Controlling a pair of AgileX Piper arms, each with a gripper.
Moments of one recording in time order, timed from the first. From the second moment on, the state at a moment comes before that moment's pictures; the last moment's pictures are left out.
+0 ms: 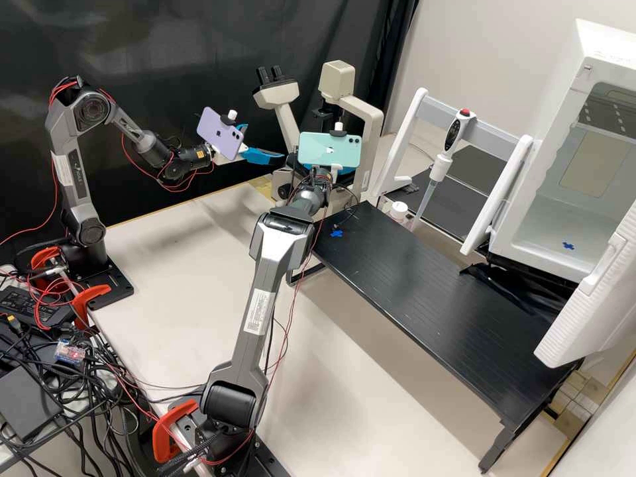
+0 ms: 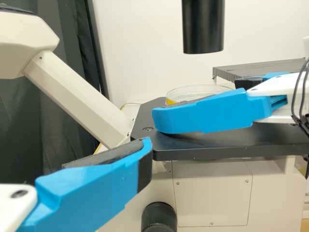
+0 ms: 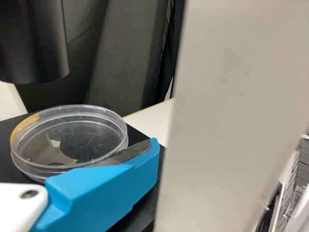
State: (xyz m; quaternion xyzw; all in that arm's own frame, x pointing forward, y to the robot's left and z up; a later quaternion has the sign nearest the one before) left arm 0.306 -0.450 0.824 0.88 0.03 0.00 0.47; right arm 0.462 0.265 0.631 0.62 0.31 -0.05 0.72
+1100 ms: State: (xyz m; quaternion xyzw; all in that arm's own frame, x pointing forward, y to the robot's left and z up) left arm 0.306 -0.450 0.824 0.88 0.03 0.00 0.47; right arm 0.467 0.257 0.627 0.62 0.32 -0.09 0.71
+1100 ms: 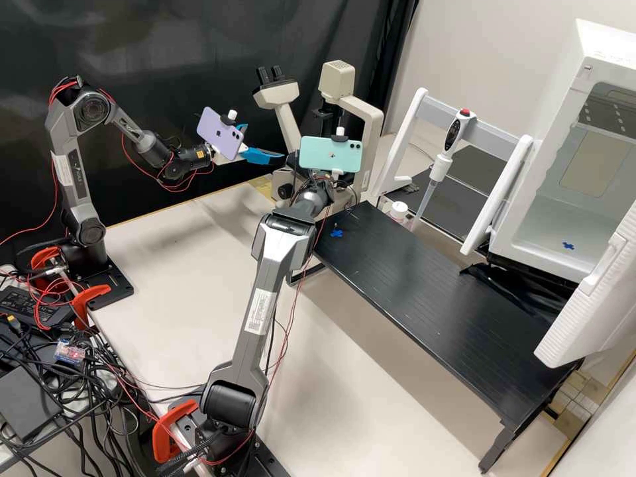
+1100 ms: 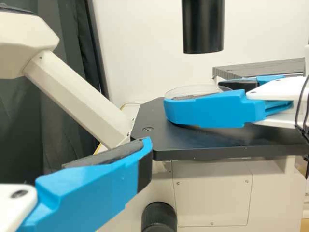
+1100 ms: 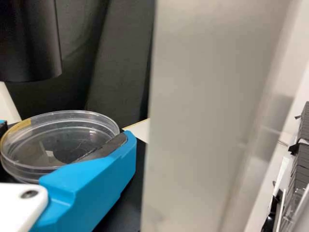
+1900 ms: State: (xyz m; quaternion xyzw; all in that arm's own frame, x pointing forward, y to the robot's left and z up) left arm 0.306 -0.450 0.824 0.88 0.03 0.00 0.47; right arm 0.459 0.248 0.632 0.62 0.32 -0.09 0.71
